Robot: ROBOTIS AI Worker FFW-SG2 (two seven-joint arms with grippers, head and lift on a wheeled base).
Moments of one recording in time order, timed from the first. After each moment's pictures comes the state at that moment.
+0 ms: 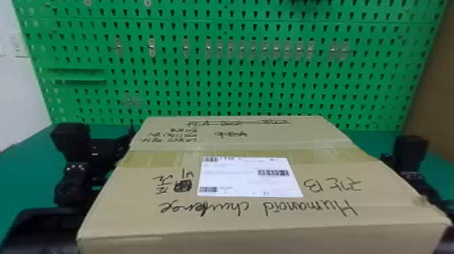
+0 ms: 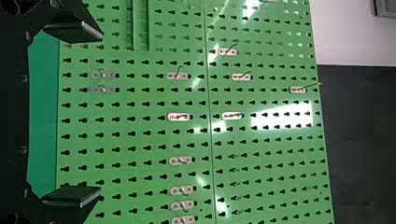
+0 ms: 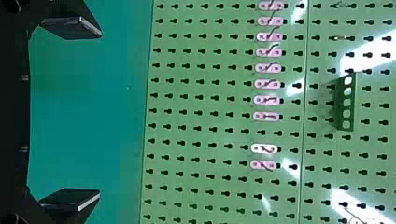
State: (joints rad) left arm -0.33 0.10 0.10 -1.51 0.03 -0.04 -0.03; right arm -0.43 -0.24 -0.08 -1.33 -0.17 0.22 0.14
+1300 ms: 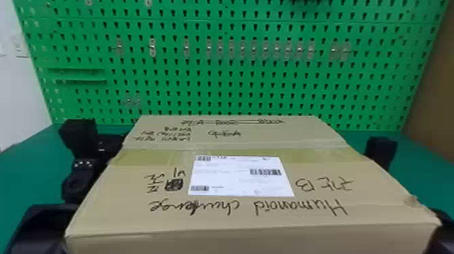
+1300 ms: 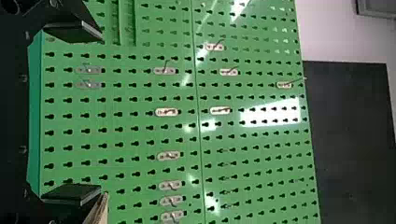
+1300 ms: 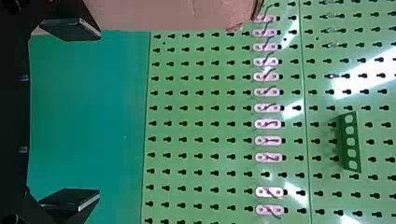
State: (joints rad) left arm -0.35 0.07 0.08 -1.50 -0.01 -0.08 -0.03; right arm -0.45 -0.20 0.02 -1.29 -0.21 0.18 0.15
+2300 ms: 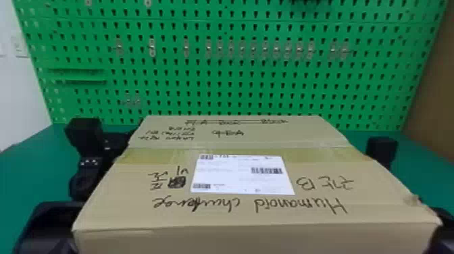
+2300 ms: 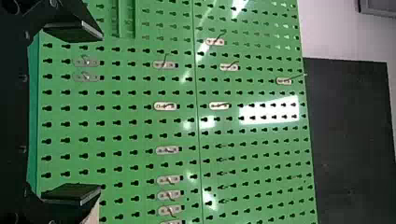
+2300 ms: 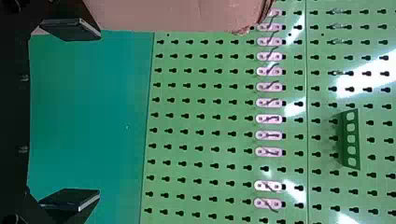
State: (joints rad) left arm -0.37 0.06 0.06 -1.47 0.00 -0.10 -0.02; right arm -0.45 -0.20 0.02 -1.29 -0.19 0.18 0.14
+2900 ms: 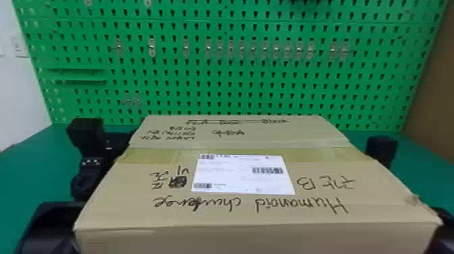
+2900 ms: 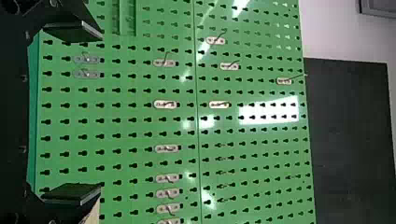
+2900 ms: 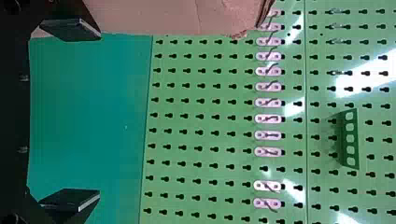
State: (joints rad) left arm -0.37 0.05 0.05 -1.46 0.01 -0.10 -0.02; right arm -0.45 -0.20 0.03 -1.29 -0.19 0.18 0.15
